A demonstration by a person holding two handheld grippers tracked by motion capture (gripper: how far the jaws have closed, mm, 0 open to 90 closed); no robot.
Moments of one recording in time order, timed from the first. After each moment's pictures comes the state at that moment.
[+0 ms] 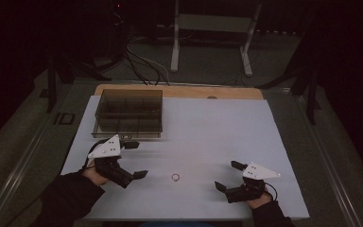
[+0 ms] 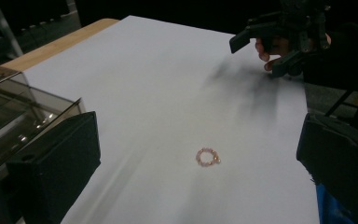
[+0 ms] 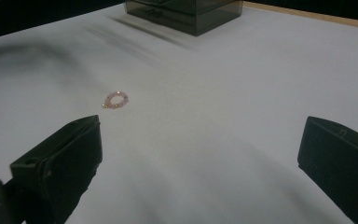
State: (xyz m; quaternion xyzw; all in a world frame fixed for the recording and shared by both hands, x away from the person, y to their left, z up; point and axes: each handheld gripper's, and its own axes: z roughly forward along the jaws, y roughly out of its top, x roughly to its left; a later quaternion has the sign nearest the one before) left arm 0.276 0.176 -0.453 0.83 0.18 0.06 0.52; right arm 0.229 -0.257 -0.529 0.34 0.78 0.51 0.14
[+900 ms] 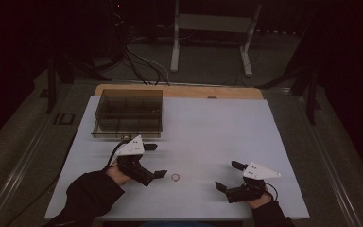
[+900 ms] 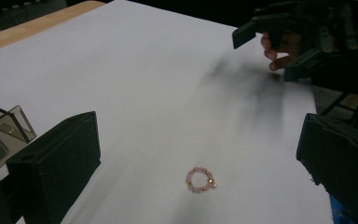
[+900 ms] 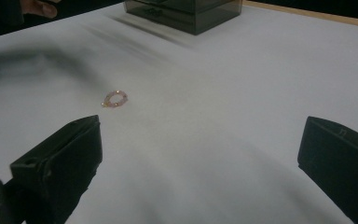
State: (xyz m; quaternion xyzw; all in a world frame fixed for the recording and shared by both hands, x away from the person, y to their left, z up) left arm 0.288 0.127 -0.479 0.83 0.20 0.04 0.51; right arm 0.229 -0.258 -0.529 0.34 0.78 0.51 0.14
